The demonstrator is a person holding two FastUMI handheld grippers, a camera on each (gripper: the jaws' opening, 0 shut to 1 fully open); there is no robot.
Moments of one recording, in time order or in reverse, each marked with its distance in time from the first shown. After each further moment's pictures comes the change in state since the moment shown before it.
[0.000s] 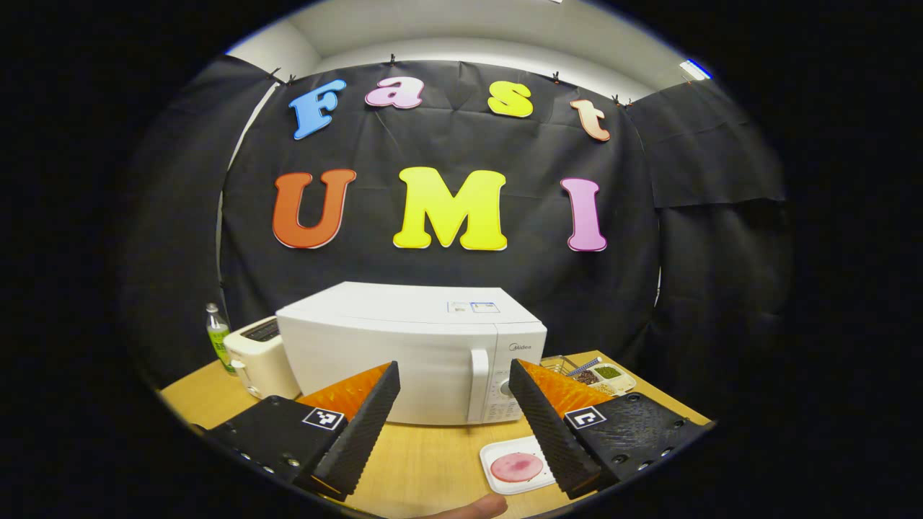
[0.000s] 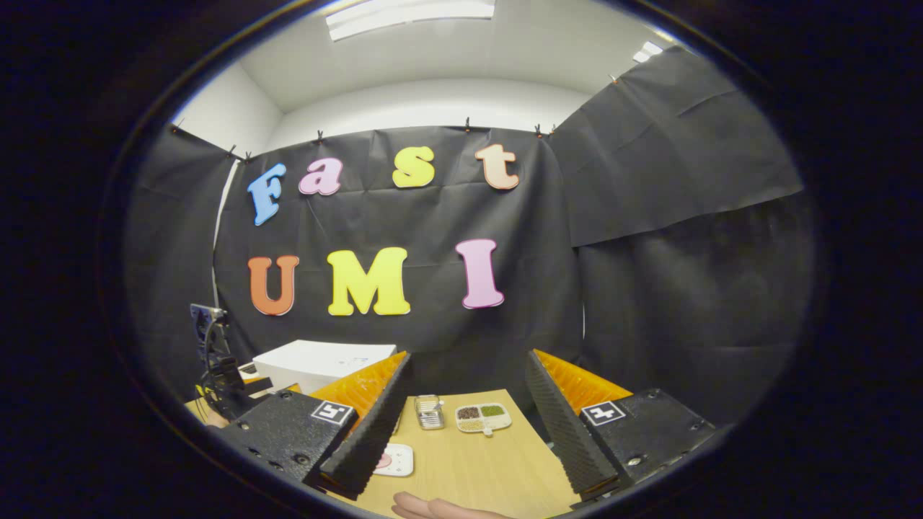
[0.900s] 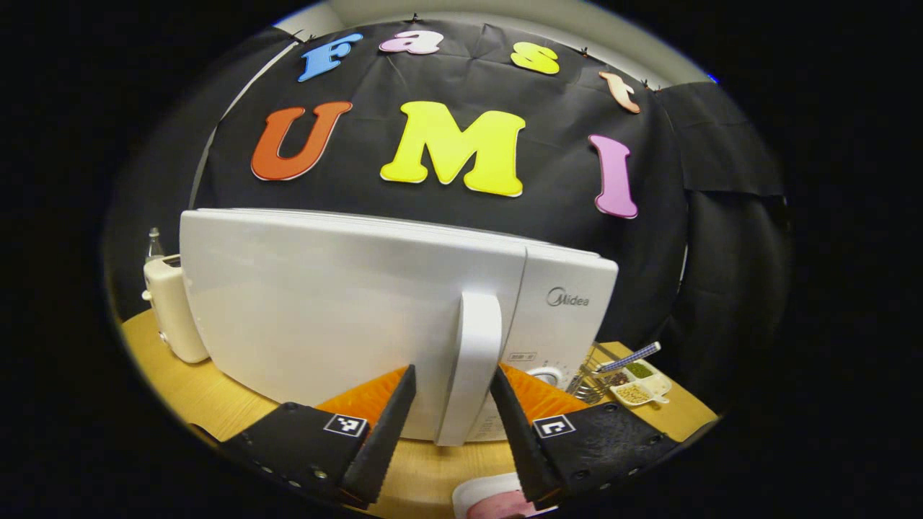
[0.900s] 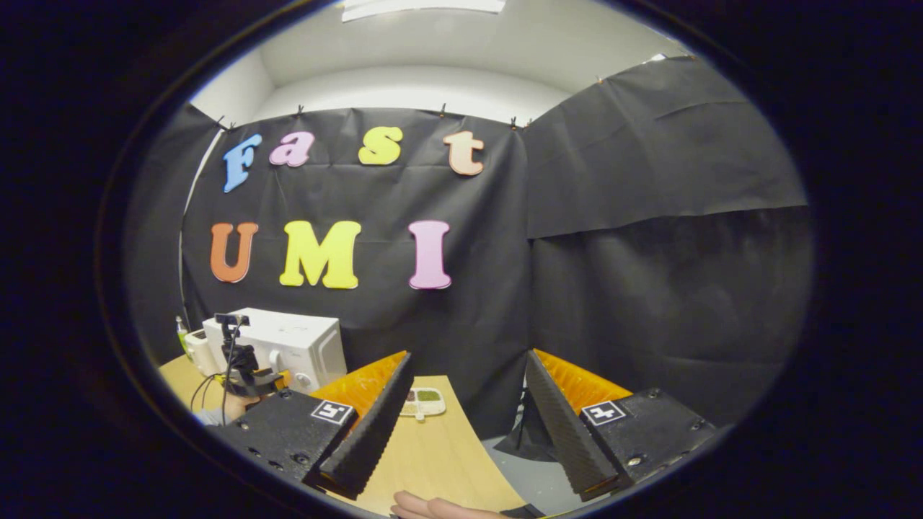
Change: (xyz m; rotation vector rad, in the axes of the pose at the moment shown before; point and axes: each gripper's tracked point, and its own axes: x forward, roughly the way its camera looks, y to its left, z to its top) left arm 0.129 0.008 -0.100 -0.066 0.089 0.078; right arm -0.010 -0.093 -0.027 -0.088 0.041 -0.159
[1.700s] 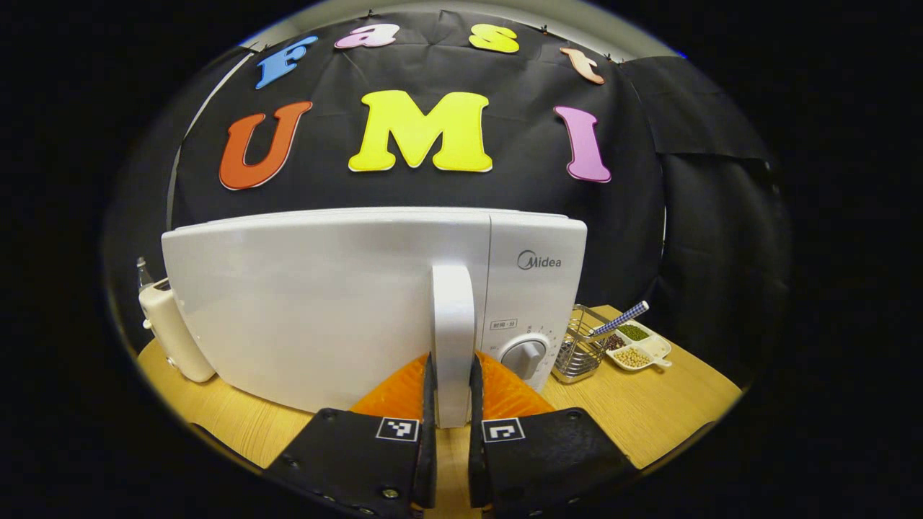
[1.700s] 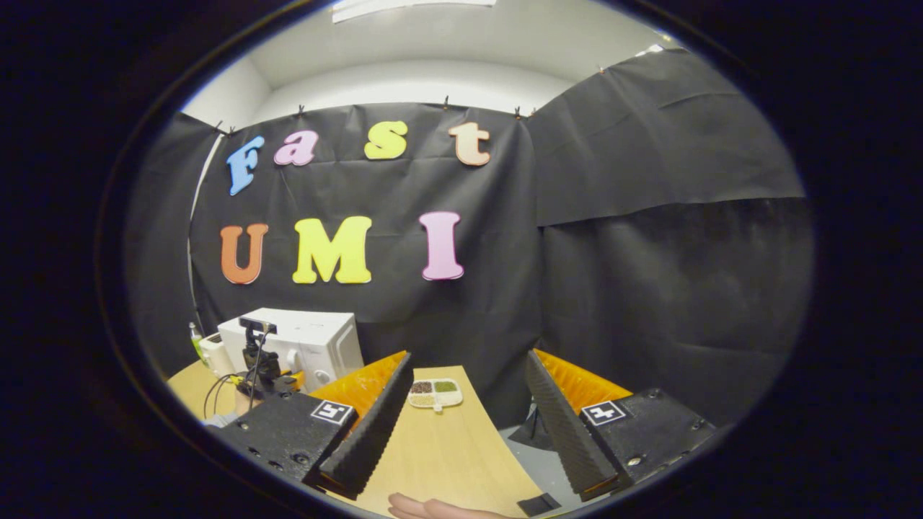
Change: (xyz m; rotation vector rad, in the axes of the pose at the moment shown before) left arm -0.007 -0.010 -0.011 0.123 0.060 -0.112; right arm -0.012 0.020 -0.006 0.039 0.053 0.043
